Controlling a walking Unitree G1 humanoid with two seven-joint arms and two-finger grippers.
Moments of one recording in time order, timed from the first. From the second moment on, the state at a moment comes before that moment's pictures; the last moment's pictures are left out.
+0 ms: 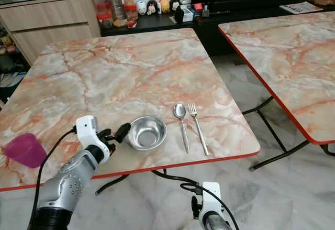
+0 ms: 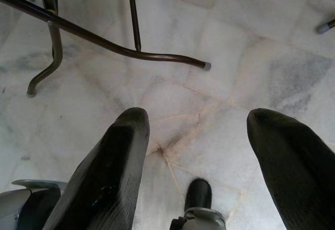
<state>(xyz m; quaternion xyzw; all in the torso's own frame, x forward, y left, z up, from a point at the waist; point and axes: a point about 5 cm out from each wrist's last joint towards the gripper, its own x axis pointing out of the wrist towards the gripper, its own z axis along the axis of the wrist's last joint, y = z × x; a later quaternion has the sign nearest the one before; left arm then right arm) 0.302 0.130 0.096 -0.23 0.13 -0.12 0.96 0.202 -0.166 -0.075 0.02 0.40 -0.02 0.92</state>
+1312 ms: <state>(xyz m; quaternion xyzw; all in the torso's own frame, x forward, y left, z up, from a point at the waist) 0.300 0.114 0.092 -0.21 0.16 -0.17 0.95 0.197 -0.167 -0.077 0.02 0.41 -0.02 0.91</state>
